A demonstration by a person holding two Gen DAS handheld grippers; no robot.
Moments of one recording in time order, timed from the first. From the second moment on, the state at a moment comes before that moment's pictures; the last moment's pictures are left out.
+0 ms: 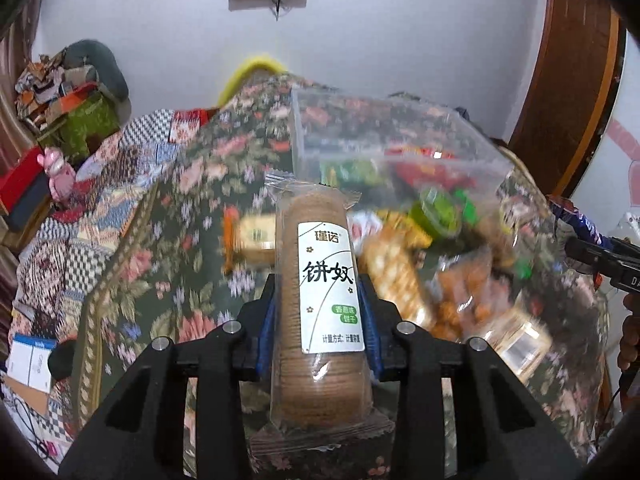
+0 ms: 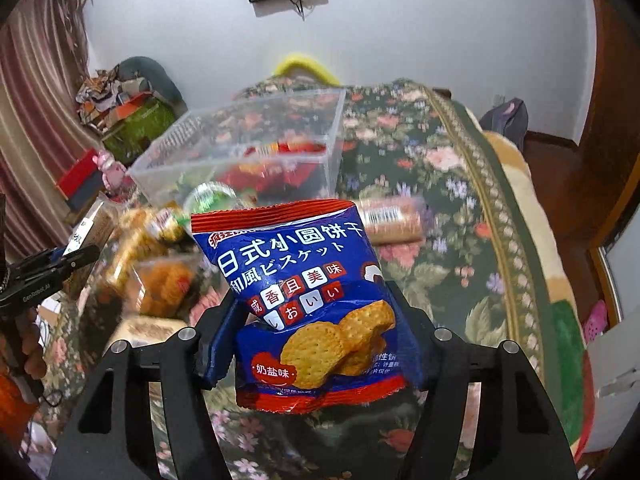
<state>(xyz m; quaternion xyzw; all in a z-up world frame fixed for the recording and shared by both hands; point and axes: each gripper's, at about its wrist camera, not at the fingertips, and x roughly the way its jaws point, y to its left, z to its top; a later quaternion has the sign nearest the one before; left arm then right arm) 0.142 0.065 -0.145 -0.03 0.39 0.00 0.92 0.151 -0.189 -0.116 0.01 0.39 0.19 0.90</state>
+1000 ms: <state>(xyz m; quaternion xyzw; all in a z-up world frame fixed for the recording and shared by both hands) 0.275 0.048 -0.102 -0.04 0.35 -0.02 0.94 0.257 -0.080 -0.079 -0.02 0.35 0.23 0.91</state>
